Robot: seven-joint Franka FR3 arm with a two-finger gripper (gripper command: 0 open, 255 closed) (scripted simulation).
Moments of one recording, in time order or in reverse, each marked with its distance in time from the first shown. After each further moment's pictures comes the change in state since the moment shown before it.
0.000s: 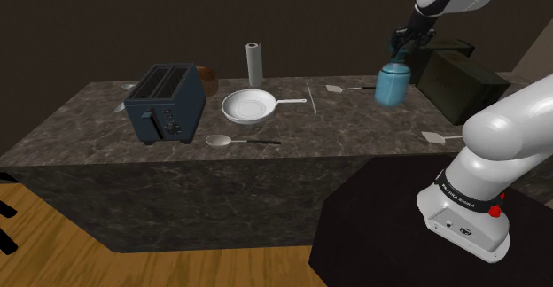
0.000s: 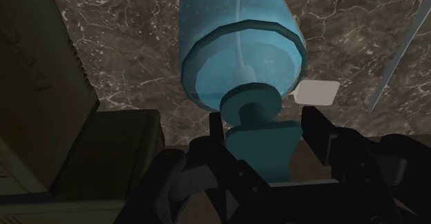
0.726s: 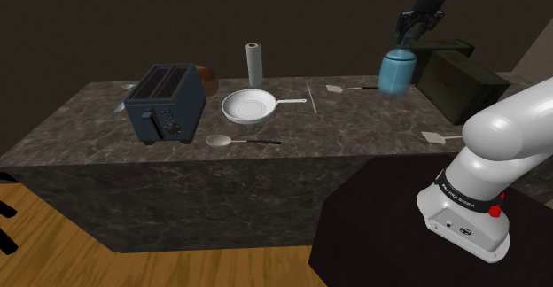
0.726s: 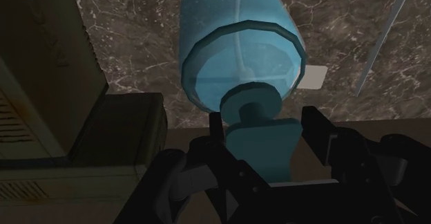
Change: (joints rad) arm 0.002 -0.060 0.020 0.100 0.006 -0.160 -0.001
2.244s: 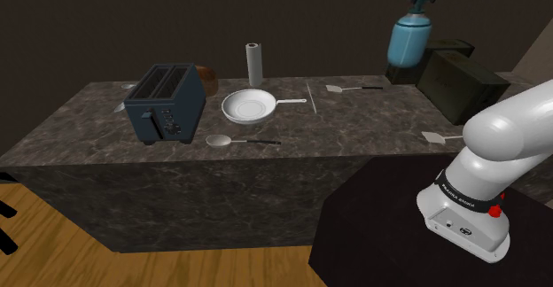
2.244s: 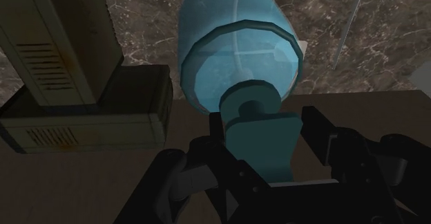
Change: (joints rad) arm 0.012 -0.032 0.030 0.289 0.024 -0.320 -0.015
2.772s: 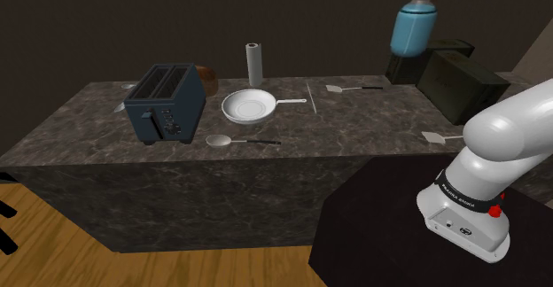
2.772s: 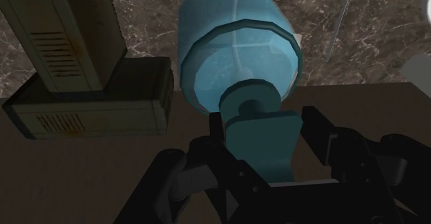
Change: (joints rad) arm 0.007 0.021 0.007 0.124 0.011 -0.103 -0.006
